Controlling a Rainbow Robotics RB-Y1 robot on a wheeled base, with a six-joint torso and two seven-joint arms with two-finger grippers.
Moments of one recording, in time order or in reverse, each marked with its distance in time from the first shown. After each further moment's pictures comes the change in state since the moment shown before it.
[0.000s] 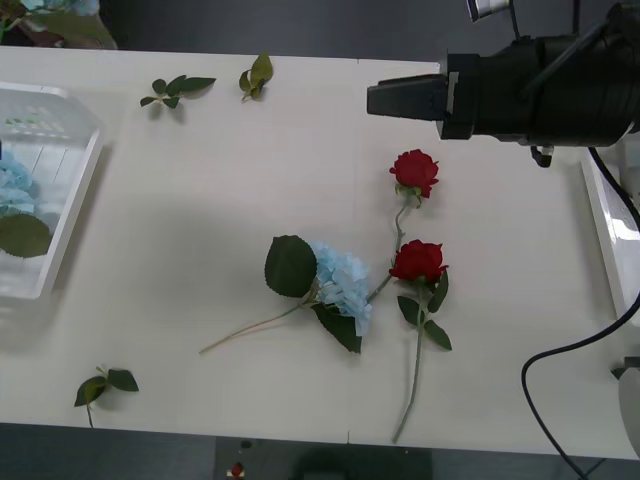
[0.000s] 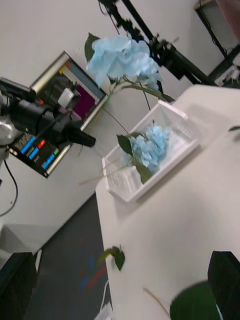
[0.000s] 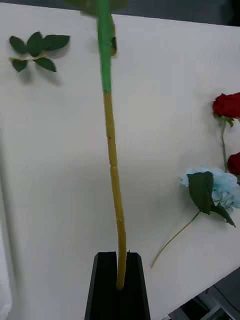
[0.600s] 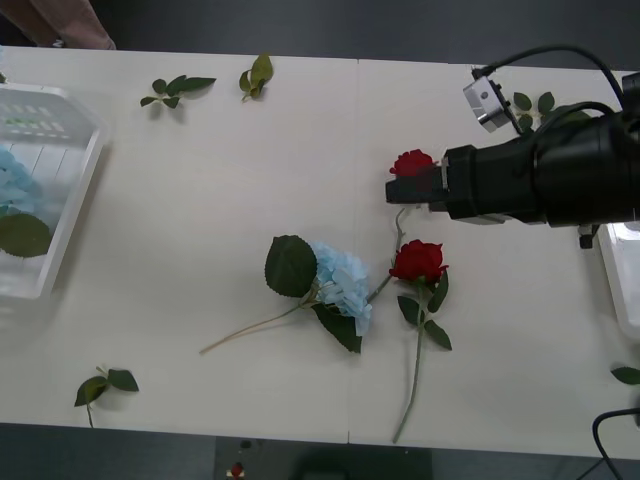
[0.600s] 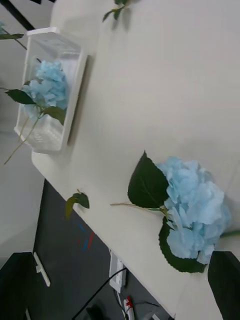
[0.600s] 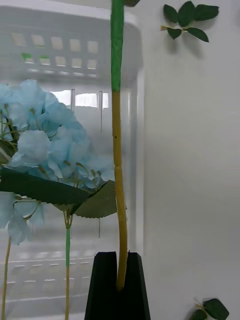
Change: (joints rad) right arm 0.221 -0.159 0.101 -0.351 0.349 0.046 -0.688; left arm 0.017 0.000 0.021 0.395 -0.192 -0.052 -0.259
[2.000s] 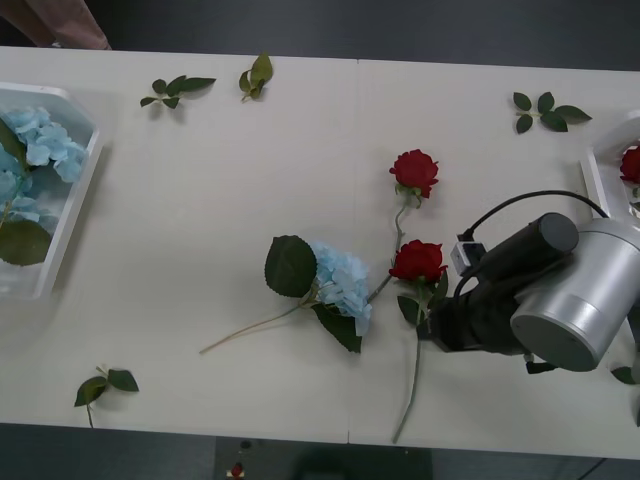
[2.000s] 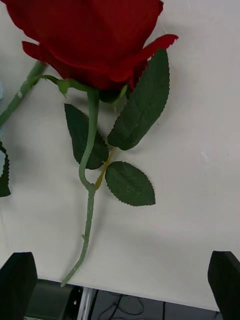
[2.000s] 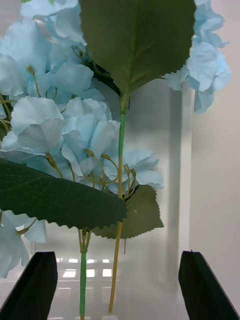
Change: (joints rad) right arm 0.121 -0.147 0.537 -0.041 0.699 0.103 -0.401; left arm -0.103 0.000 -0.350 0.191 -0.018 -0.272 -0.066
